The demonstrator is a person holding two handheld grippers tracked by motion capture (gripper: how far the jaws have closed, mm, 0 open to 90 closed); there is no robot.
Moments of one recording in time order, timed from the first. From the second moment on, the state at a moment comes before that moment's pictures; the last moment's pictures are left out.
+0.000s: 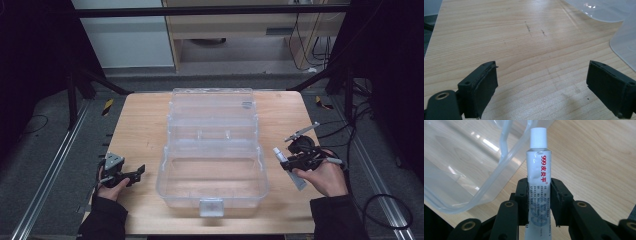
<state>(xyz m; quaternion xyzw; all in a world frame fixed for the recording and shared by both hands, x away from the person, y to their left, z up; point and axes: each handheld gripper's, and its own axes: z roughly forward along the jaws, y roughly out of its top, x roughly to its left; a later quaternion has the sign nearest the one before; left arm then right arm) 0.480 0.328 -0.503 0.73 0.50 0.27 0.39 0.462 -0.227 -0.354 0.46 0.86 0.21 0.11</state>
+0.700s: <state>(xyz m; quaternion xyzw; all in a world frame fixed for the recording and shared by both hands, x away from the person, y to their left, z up) 0.480 0.328 -0.503 0.73 0.50 0.27 0.39 0.455 -0.207 -0.312 0.37 0.89 0.24 0.11</state>
